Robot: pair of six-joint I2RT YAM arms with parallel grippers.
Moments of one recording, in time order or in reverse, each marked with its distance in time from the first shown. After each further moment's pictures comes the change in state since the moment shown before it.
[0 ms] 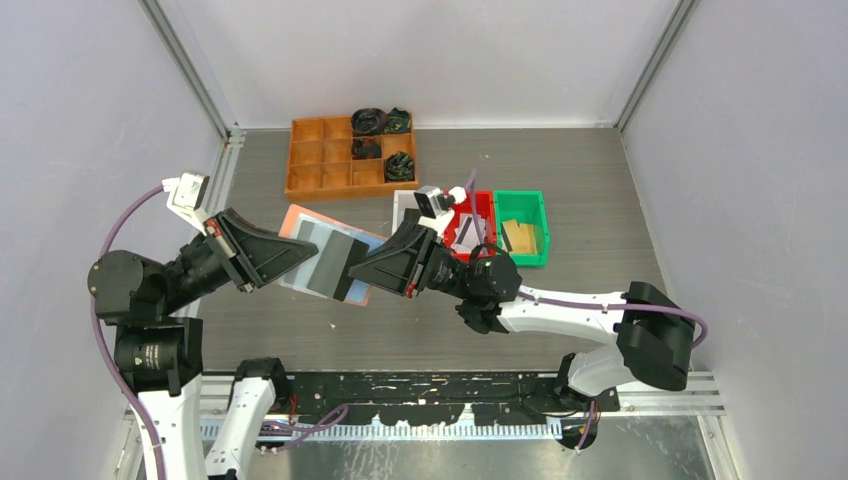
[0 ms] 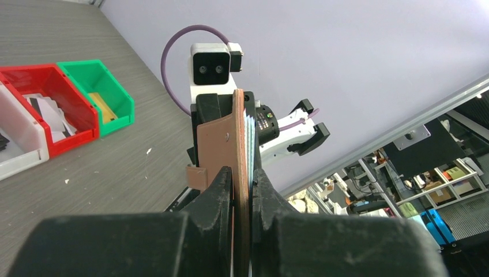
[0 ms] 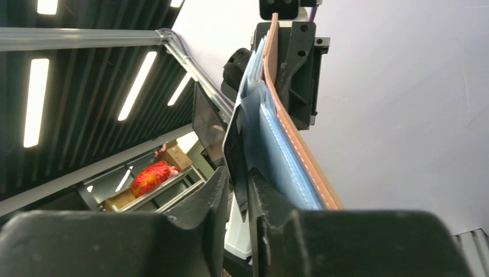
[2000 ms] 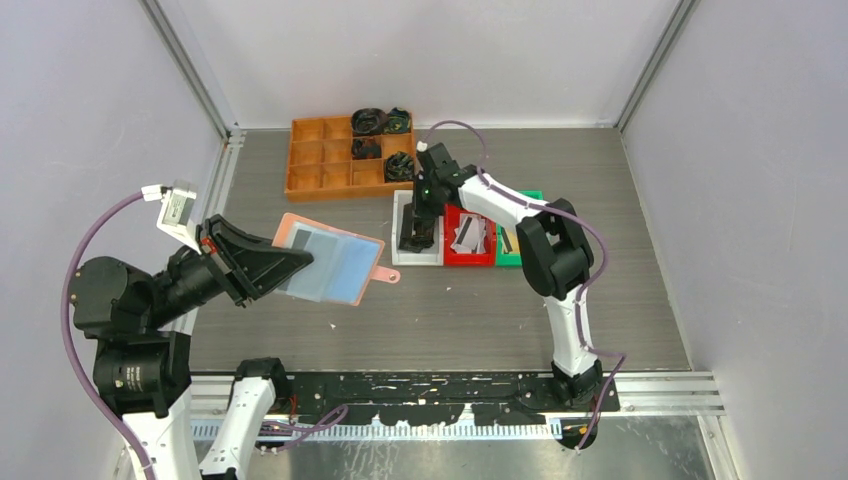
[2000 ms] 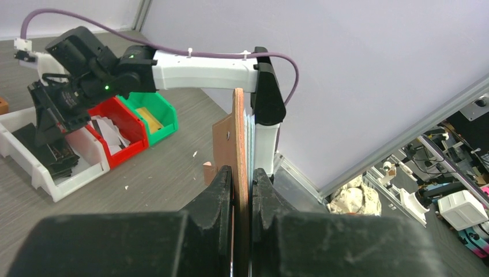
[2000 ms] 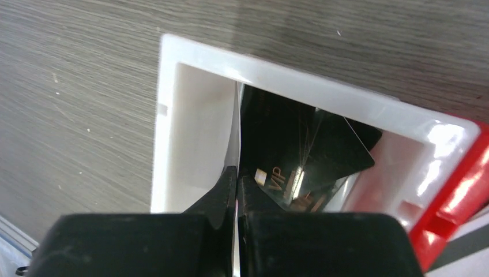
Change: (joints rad) left arm 0.000 0.011 0.149 -0.232 -0.020 0.329; right arm -0.552 0.703 0.838 -1.800 0.154 -0.726
